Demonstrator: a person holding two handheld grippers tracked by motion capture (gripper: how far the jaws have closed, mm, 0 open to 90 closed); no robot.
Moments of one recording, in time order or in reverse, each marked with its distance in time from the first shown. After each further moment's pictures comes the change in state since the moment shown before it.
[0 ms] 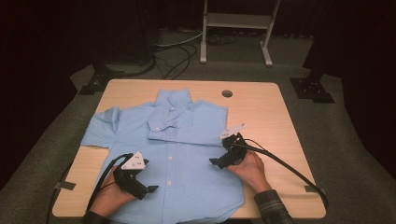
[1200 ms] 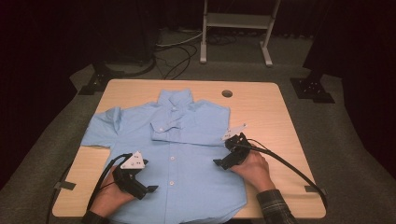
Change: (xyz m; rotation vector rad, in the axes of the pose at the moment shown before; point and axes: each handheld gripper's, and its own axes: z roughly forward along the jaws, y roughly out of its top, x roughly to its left) left arm 0.000 0.000 -0.003 -0.002 -0.002 -0.022; right arm -0.005 -0.006 -0.004 0.040 -0.010 -0.028
